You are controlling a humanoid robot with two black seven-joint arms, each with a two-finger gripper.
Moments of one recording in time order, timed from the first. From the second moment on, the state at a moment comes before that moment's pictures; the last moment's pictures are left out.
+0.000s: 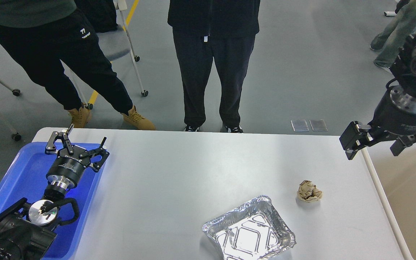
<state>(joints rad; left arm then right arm) -0.51 0.28 -1.02 -0.34 -0.22 -0.79 -0.19 2.24 -0.36 -1.37 1.34 -0.31 0.79 0.04</state>
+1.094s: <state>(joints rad) -0.51 0.28 -1.02 -0.34 -0.23 -0.79 -0.19 2.26 -0.24 -1.23 1.35 -0.24 0.79 0.04</state>
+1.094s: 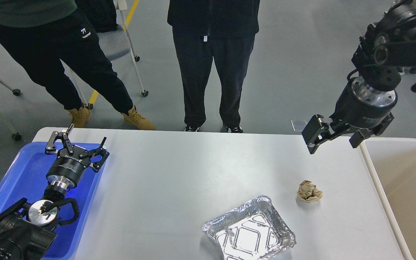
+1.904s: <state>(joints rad) -0.51 0.28 -1.02 -0.34 -0.23 -0.79 -0.19 1.81 -0.03 -1.09 1.09 -0.23 0.78 0.04</state>
